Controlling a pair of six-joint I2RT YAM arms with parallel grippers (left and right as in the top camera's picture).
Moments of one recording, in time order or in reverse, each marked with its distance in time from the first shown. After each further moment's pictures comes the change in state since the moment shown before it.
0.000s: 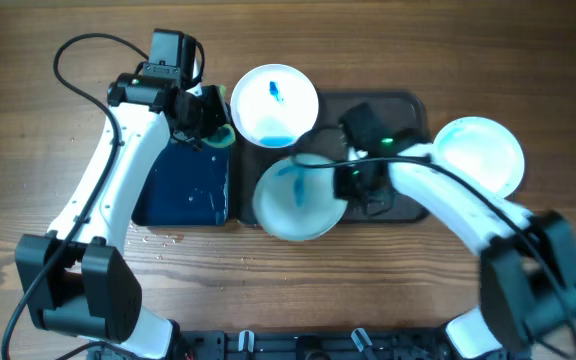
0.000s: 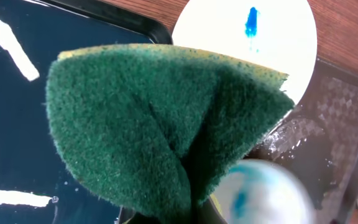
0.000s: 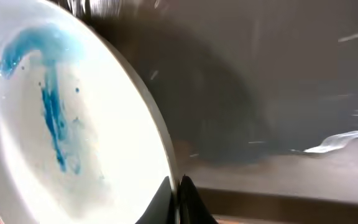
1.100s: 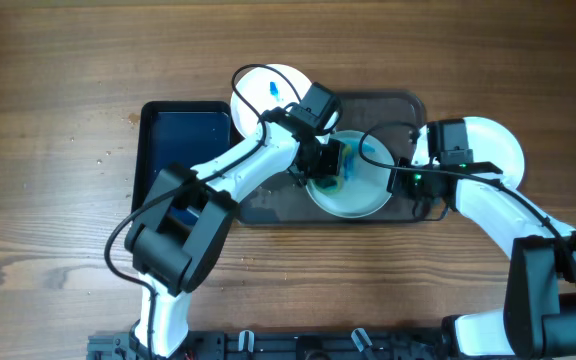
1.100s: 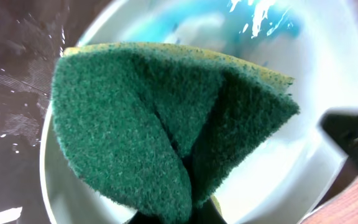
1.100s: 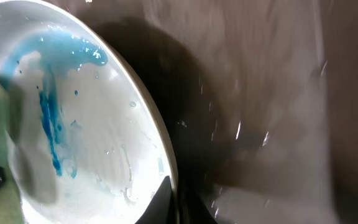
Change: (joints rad) left arm -0.454 0.360 0.000 0.272 0.147 0.007; right arm -0.370 -0.067 -0.346 0.476 -0.138 -0.211
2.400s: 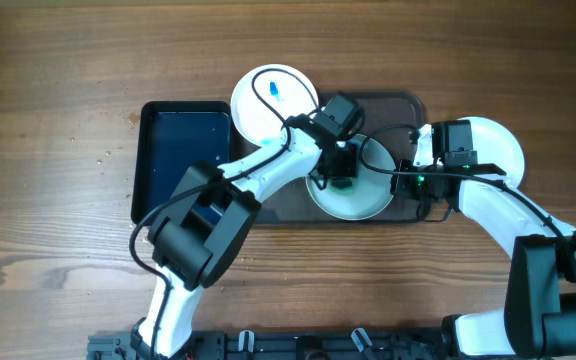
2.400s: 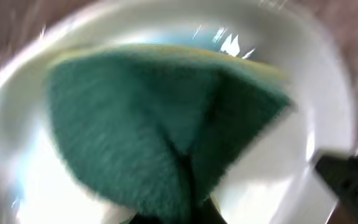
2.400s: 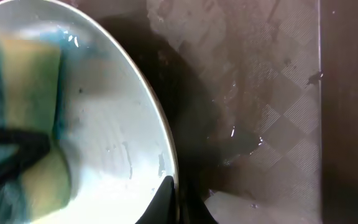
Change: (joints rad) left arm -0.076 0.083 0.064 0.083 -0.090 -0.111; right arm -0.015 0.001 -0.011 -0.005 -0.018 -0.078
